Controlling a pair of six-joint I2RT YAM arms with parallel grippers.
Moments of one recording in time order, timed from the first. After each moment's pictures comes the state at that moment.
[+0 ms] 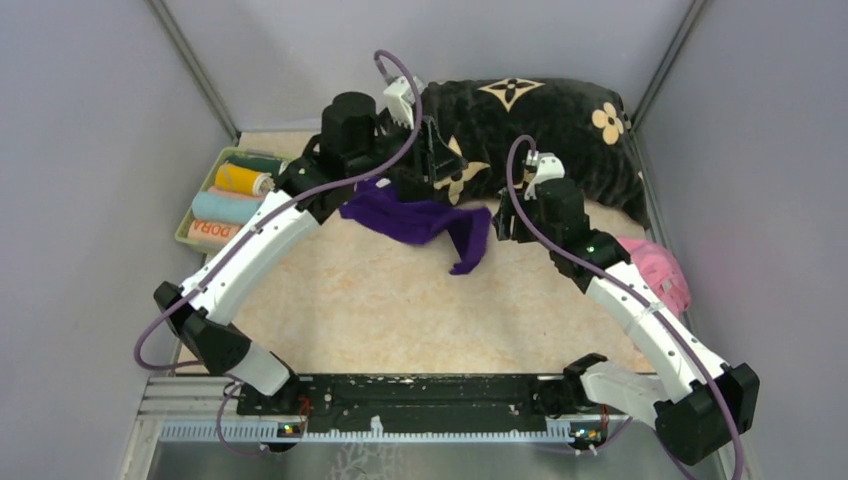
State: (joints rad) left arm -0.70 1.55 1.76 -0.38 0.34 -0.42; right arm 0.45 1.05 0.97 -0.43 0.07 0.28
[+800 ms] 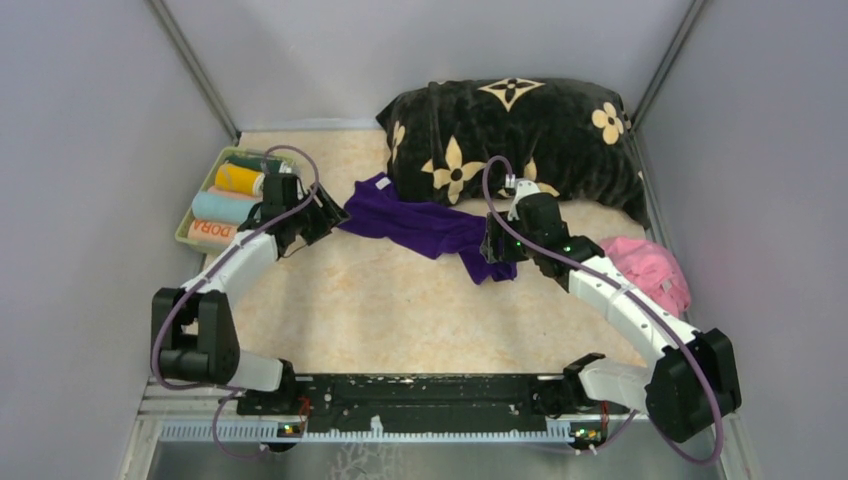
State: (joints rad) left arm -0.14 1.39 0.91 -0.23 0.18 -0.65; right arm 0.45 1.15 0.82 -0.38 -0.05 0.28
